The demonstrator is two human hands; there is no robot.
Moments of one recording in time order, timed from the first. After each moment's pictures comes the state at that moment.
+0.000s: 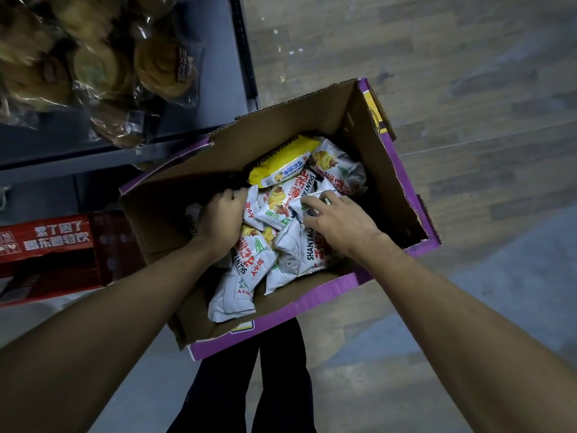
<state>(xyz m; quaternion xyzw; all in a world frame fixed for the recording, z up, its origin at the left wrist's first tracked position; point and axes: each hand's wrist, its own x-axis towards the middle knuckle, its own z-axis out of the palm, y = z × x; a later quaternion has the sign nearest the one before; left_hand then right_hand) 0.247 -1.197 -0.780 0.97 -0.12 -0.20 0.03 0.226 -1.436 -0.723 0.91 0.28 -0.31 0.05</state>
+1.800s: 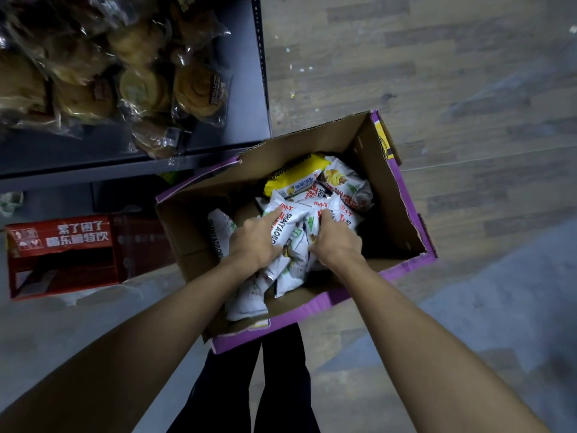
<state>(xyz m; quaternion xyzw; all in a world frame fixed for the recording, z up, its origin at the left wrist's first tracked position) 0.231 -1.222 -0.731 0.92 0.00 -0.36 0.16 0.221 -1.386 -0.715 0.90 -0.17 -0.38 -0.12</state>
